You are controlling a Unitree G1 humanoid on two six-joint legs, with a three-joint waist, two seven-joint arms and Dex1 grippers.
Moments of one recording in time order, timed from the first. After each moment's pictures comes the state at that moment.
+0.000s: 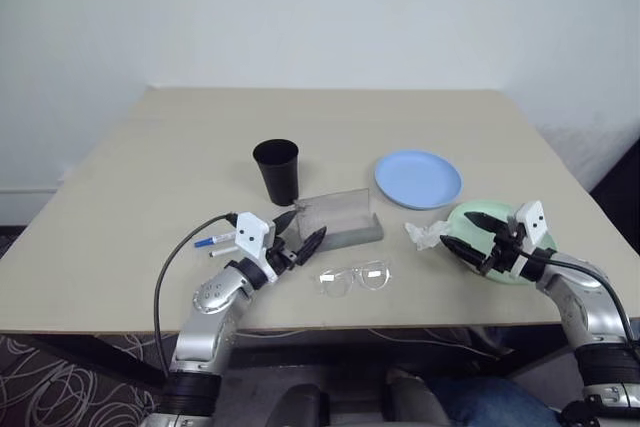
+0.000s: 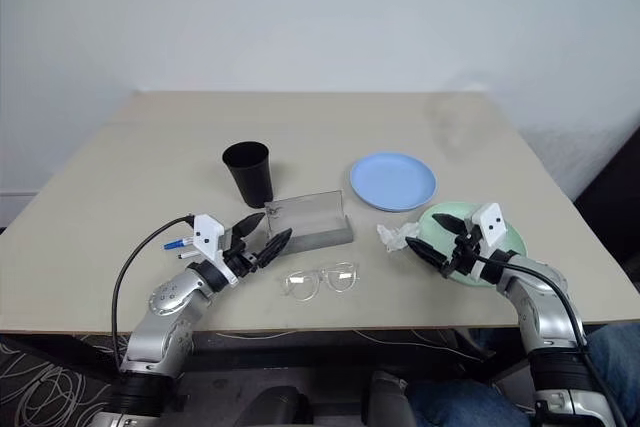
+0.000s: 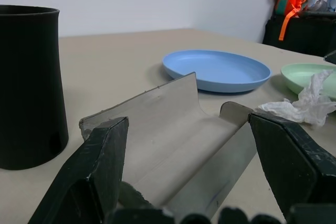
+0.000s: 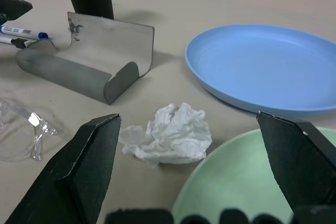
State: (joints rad) left arm -0.09 0.26 -0.02 0.00 -0.32 0.09 -0.60; right arm -0.21 -0.55 -0.12 0.22 0.38 0.15 0.93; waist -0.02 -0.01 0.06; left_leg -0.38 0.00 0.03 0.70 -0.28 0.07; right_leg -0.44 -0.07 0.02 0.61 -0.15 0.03
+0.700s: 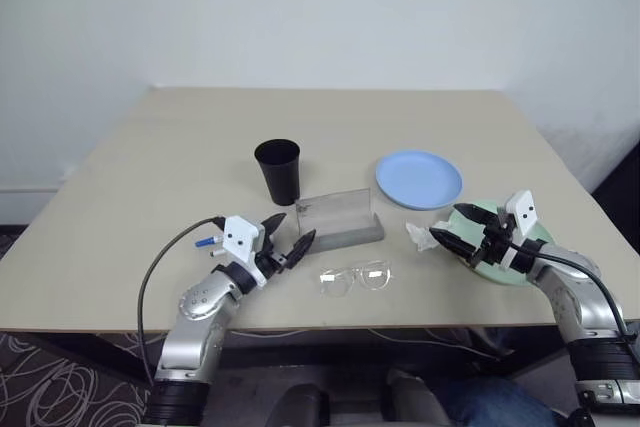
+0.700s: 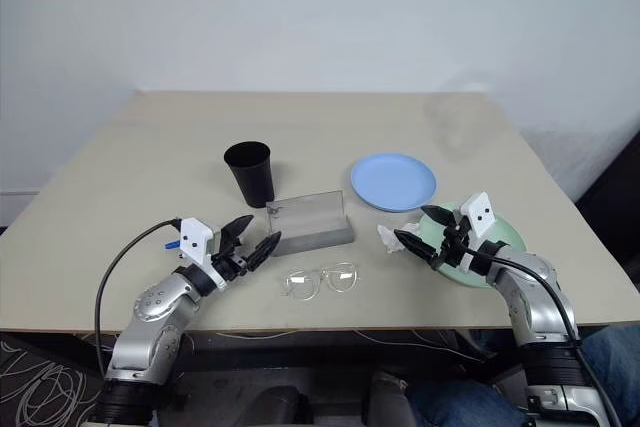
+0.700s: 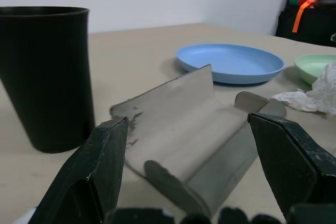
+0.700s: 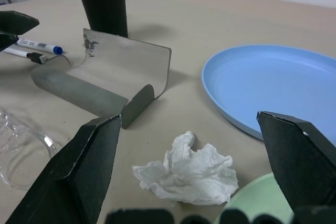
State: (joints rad) left arm -0.05 0.32 0.03 -0.05 -0.33 0.10 -0.60; right arm -0.22 -0.52 -0.09 0.11 0.38 0.22 0.88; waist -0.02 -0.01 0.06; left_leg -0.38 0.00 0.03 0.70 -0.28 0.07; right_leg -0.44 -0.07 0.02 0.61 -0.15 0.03
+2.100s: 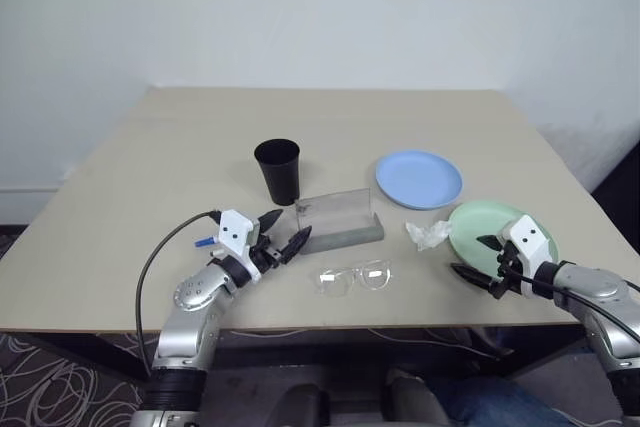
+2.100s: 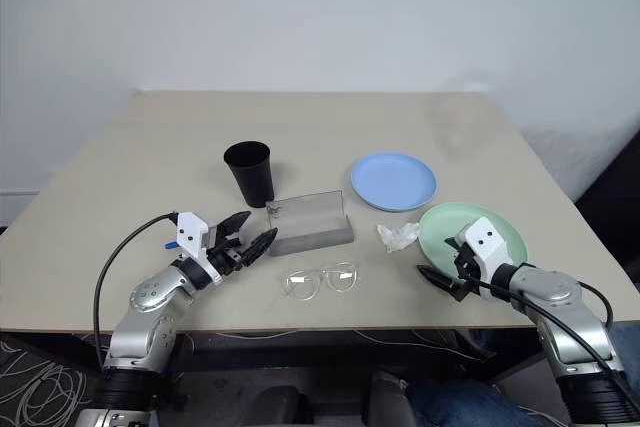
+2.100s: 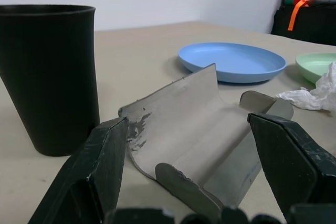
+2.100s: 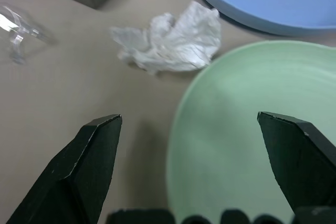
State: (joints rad) left arm -0.11 0.32 0.04 0.05 -0.33 0.09 -0.66; right arm -0.05 -0.70 -0.03 -0.10 0.22 0.44 0.76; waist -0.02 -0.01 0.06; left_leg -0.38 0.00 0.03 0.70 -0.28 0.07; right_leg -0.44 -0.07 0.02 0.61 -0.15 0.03
